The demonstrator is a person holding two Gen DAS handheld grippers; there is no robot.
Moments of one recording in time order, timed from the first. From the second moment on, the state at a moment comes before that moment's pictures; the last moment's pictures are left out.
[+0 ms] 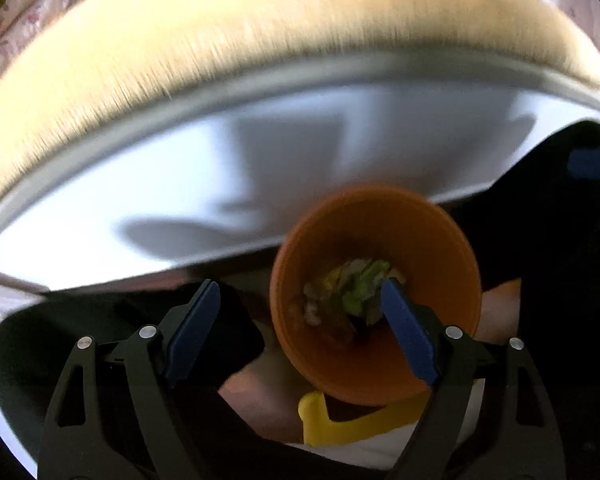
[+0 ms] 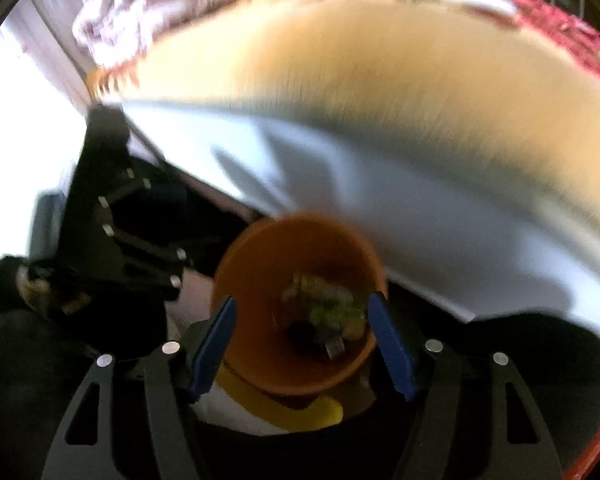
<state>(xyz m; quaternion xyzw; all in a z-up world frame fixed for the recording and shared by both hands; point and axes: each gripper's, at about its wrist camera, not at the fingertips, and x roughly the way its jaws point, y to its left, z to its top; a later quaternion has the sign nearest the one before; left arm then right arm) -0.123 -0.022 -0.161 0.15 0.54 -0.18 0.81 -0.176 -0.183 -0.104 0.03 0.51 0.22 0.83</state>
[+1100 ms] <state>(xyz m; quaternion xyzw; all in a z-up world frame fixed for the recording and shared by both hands) -0.024 -0.006 -0.062 0.03 0.38 -0.18 0.91 0.217 -0.300 -0.079 0.37 0.49 -0.10 0.78</state>
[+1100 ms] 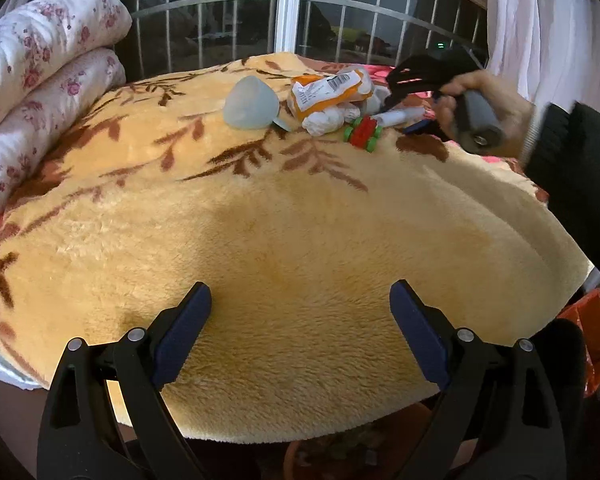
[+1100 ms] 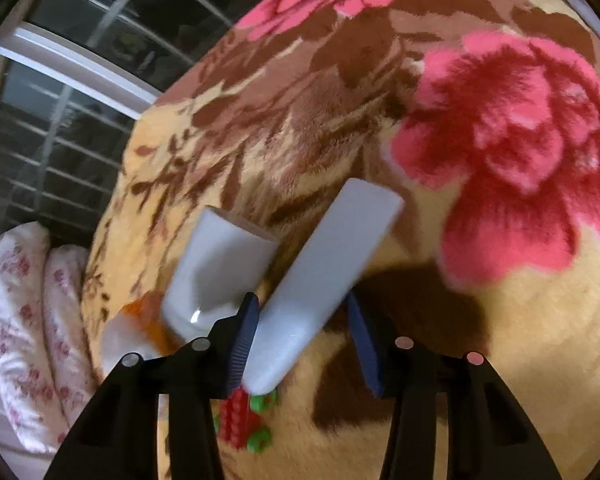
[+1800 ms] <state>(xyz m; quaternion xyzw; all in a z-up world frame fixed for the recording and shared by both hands) 0.132 -0.023 -0.029 0.00 0.38 -0.13 0.91 0.030 -0.285 -0.034 0.26 0.39 0.05 0.88</state>
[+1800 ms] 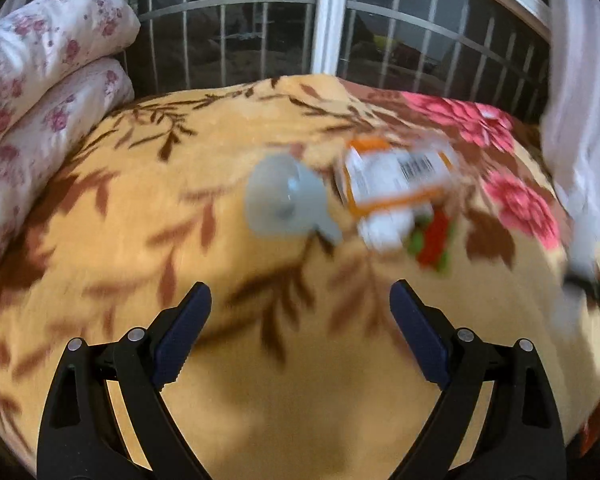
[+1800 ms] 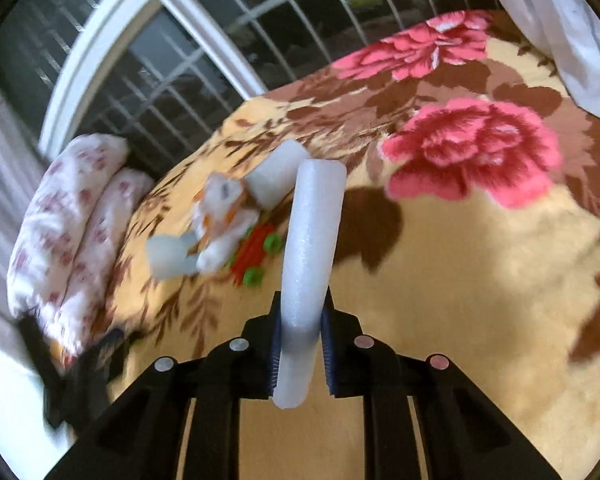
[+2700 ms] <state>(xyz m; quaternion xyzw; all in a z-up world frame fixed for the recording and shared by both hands) 0.089 -0.042 -0.003 -0.02 0.36 -0.21 0.91 -0.042 -0.247 -0.028 0.19 0.35 0.09 0.91</state>
